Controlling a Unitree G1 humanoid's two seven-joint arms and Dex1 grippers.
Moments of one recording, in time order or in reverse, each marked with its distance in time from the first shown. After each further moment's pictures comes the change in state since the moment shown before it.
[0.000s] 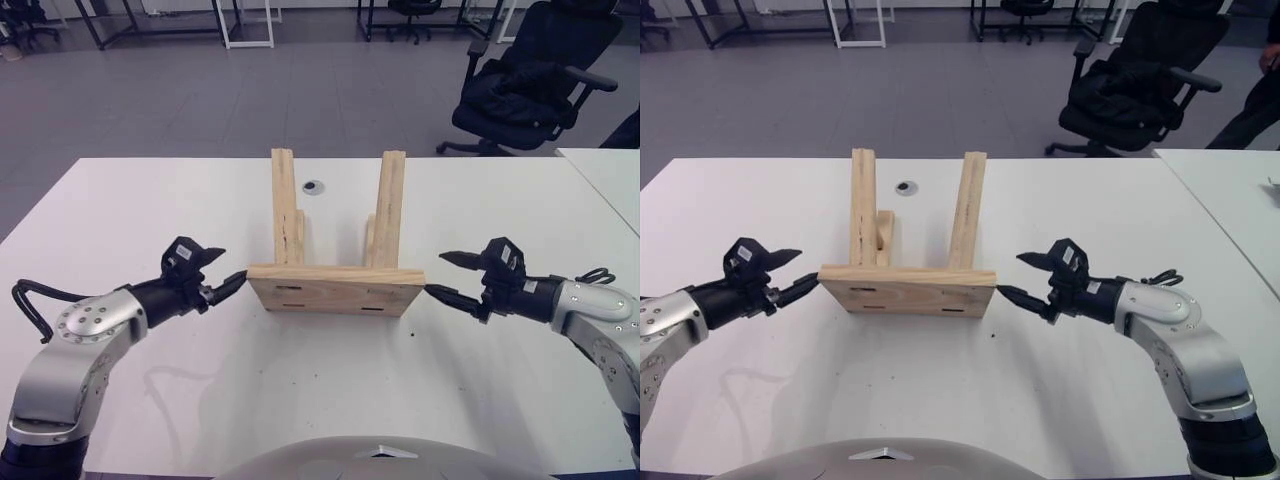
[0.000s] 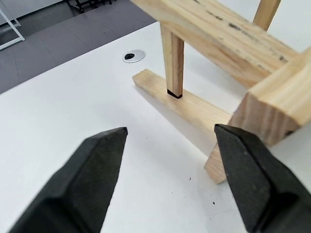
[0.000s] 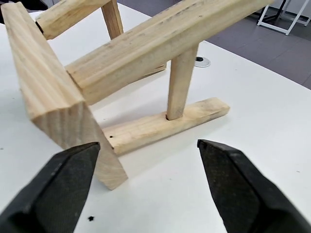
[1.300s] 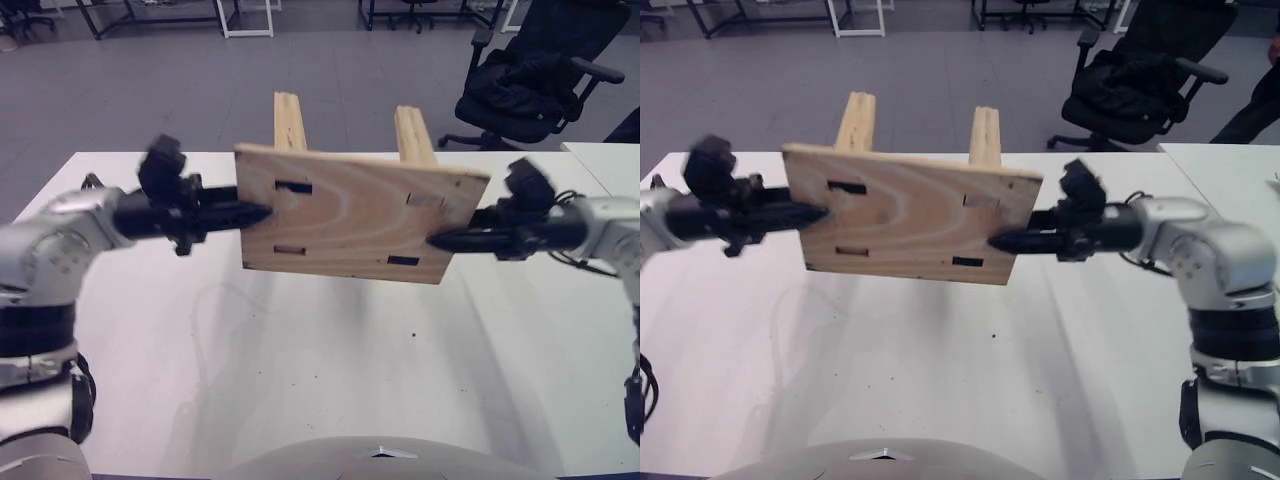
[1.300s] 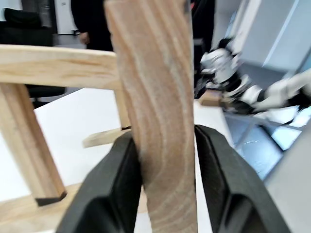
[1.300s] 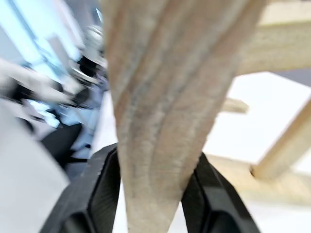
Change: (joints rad) left arm -0.708 0.153 -0.073 0.401 -0.691 0.372 -0.463; right arm -0.588 -0.106 0.015 0.256 0.480 0.420 0.445
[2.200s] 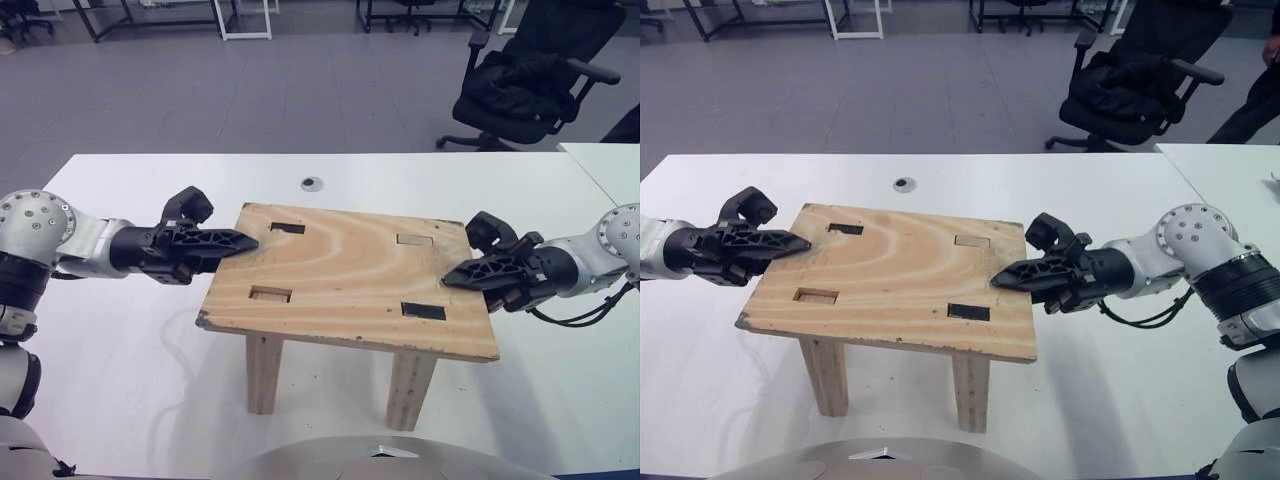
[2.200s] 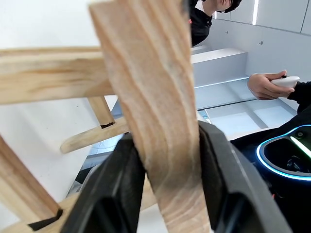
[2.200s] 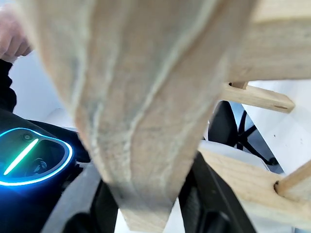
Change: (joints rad) left arm -0.098 0.216 -0.504 0.400 -0.633 0.620 0.198; right arm -0.137 -0.197 0.692 0.383 0.952 0.537 -0.303
